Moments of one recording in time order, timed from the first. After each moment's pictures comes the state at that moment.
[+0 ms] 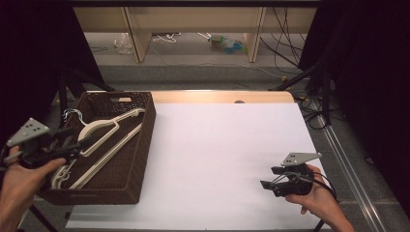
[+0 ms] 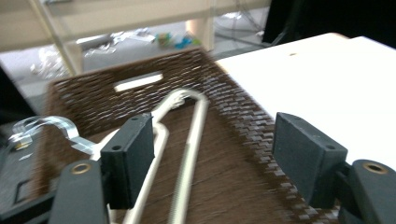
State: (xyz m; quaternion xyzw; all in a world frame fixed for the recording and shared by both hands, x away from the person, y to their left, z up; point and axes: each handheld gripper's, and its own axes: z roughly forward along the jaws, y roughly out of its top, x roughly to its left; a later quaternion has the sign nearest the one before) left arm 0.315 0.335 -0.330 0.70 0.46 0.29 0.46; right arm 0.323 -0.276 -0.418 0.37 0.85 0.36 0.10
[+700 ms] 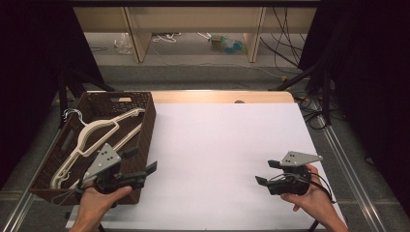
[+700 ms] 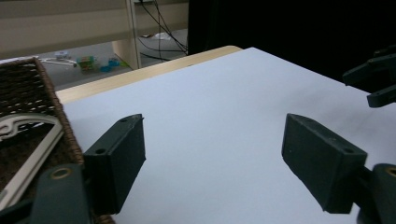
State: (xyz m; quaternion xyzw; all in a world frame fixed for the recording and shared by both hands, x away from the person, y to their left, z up) left arm 0.293 0.204 -0.379 0.72 0.38 0.22 0.54; right arm 0.325 -0.269 -0.418 0.34 0.84 0.41 0.14
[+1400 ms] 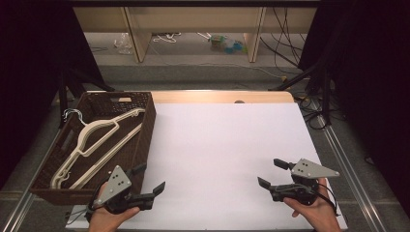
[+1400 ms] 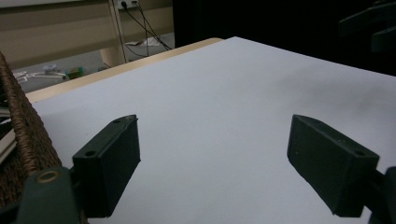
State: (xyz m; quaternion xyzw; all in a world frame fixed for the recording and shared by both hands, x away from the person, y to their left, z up) left arm 0.267 0.192 -0.422 0.73 0.33 0.23 0.55; right arm 0.297 -0.275 -0.415 0.33 0.78 0.50 0.19
